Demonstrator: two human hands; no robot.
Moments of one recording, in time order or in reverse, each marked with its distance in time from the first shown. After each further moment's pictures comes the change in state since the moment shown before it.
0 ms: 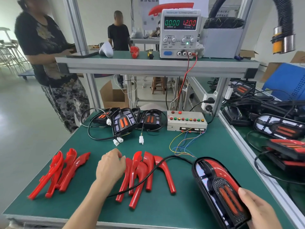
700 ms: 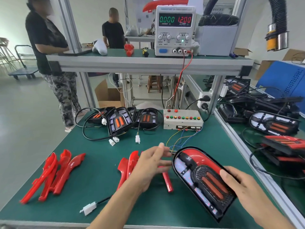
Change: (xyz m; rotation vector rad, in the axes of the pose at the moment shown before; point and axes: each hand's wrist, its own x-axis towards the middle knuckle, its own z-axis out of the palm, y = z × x) left_hand -0.054 0.097 0.030 -1.068 -0.618 -0.008; right_hand 0.013 -0.046 0.007 -0.216 -0.369 -0.265
